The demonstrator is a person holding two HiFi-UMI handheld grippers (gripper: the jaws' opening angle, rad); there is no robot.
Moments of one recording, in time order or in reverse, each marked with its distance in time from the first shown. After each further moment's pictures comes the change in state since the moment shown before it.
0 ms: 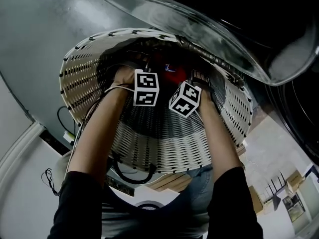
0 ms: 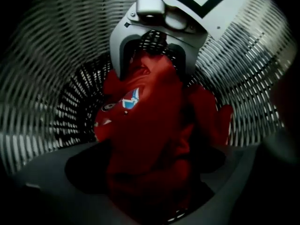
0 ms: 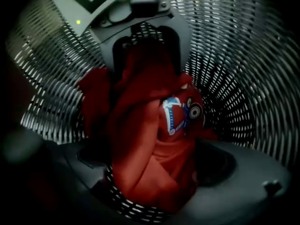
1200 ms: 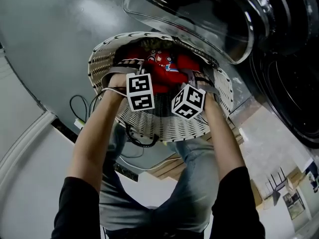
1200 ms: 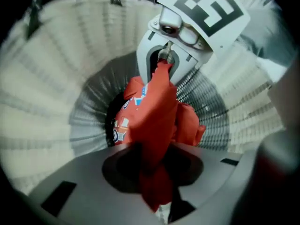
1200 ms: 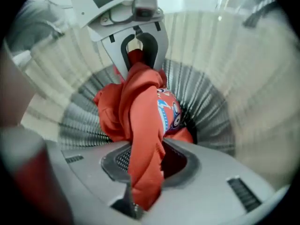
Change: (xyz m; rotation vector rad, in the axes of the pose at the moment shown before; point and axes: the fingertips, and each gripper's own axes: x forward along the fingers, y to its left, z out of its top) left arm -0.150 -0.014 0.008 -0.217 -0.081 0.050; right arm -0.140 -0.001 0.046 -0.047 -0.083 -0.129
